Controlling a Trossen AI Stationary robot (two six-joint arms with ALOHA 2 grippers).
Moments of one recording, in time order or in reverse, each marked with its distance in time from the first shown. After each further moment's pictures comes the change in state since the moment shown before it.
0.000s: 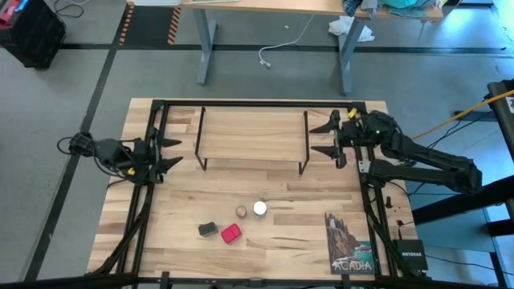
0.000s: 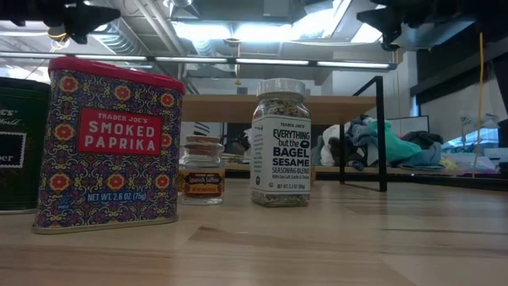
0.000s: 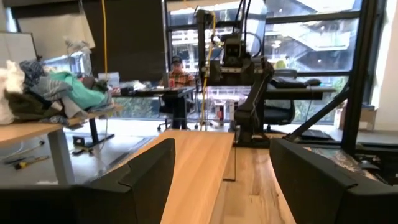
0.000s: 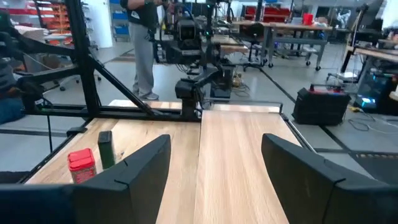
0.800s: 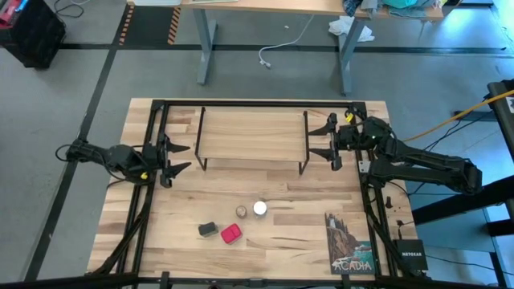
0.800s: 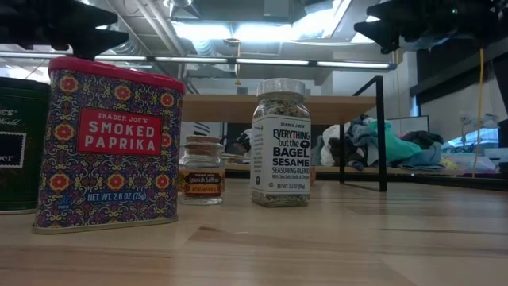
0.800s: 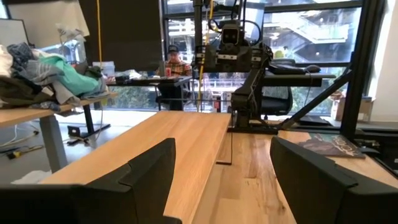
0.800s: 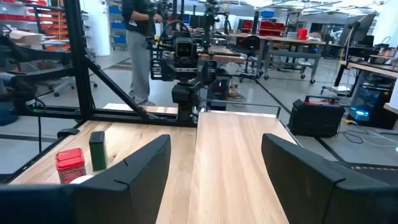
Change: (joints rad) left arm 0.110 0.000 -0.139 0.090 0.122 -0.047; right arm 0.003 0.003 -0.134 0.191 0.020 -0.006
